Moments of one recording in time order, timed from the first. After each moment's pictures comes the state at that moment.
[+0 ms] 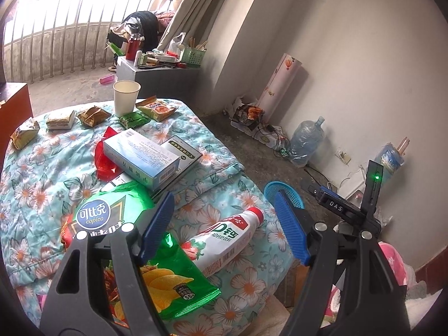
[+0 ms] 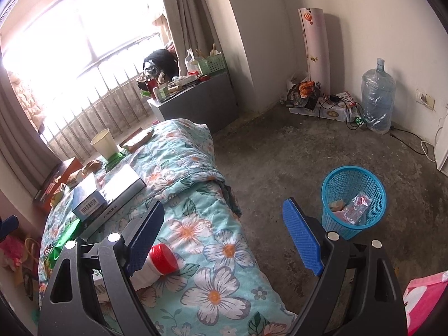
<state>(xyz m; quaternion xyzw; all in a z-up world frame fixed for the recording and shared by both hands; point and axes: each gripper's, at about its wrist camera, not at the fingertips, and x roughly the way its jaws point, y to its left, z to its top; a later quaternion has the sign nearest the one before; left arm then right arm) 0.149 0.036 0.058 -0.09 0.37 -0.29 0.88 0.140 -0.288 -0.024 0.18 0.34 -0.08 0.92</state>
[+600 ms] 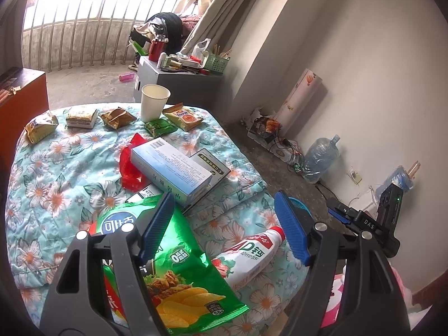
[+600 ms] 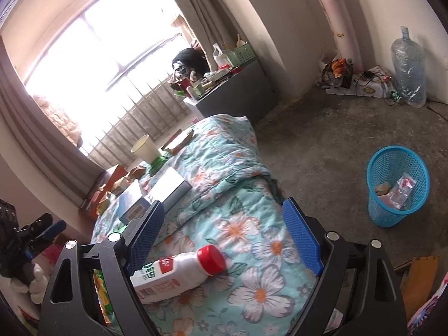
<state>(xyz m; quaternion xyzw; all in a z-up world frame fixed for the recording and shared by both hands) 0.183 0.075 0.056 -0.13 0.37 -0.24 0.89 0.155 -0.285 -0.022 0.27 0.33 0.04 0.90</state>
